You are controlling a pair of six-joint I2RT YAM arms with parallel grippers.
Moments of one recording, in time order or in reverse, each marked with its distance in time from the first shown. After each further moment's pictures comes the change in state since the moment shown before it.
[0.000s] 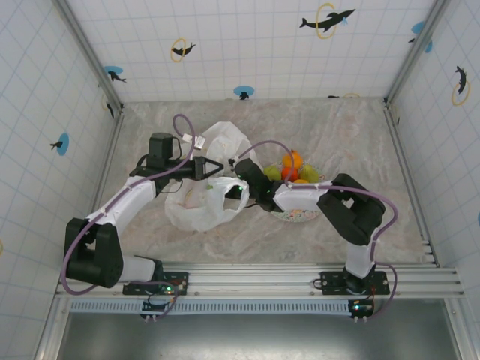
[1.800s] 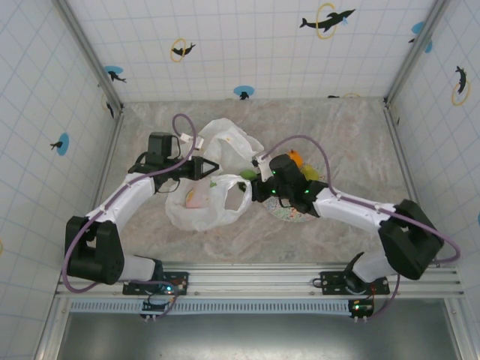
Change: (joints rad) left arm 0.020 0.019 0.040 -0.112 -0.097 0.126; right arm -0.103 -0.400 -0.194 -0.257 0.042 -0.601
